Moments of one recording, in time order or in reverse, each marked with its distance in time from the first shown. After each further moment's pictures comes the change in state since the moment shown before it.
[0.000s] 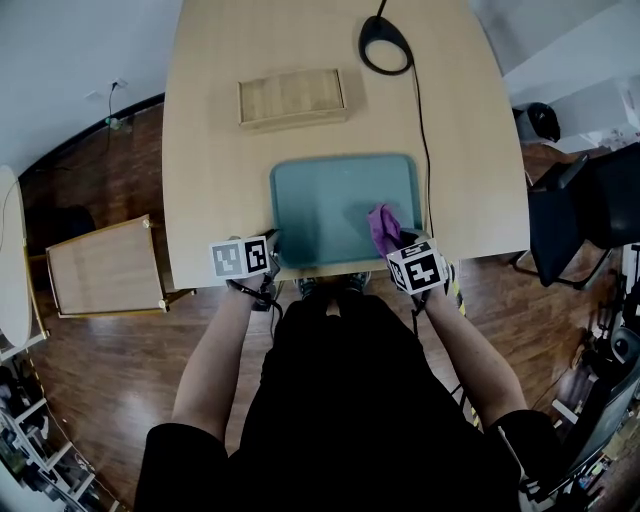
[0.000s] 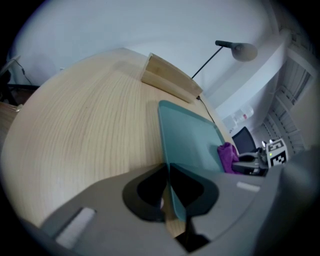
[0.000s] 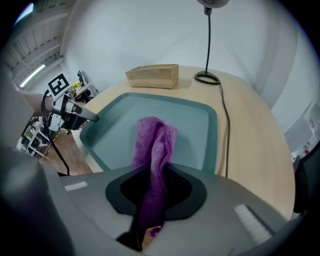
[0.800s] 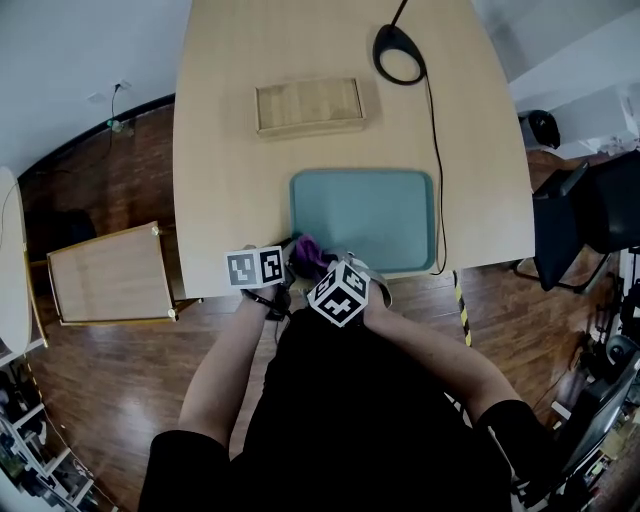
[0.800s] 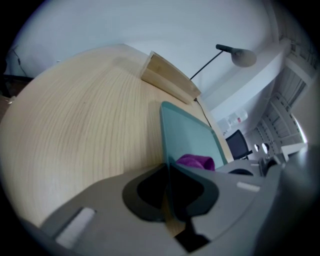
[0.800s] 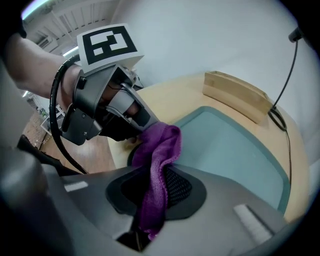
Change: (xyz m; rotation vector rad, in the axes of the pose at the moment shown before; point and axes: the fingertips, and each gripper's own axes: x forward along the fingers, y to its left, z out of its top) left arm 0.001 -0.004 -0.002 -0.027 0.007 -0.082; right arm 0.035 0.205 0.073 -0.436 -0.008 0.205
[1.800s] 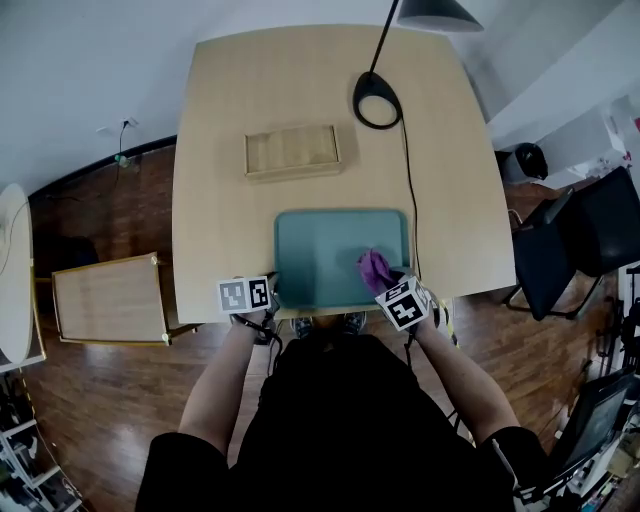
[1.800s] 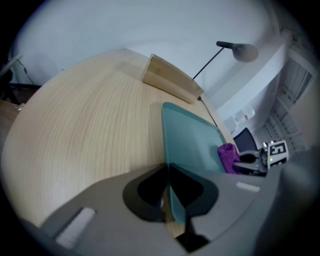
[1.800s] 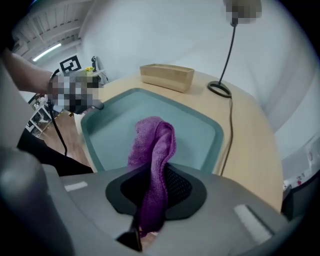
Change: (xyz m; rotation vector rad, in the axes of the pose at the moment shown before) left arm 0.003 0.008 0.002 0.017 -0.019 0.096; right arm -0.076 -0.149 -0.136 0.215 0.029 -0.234
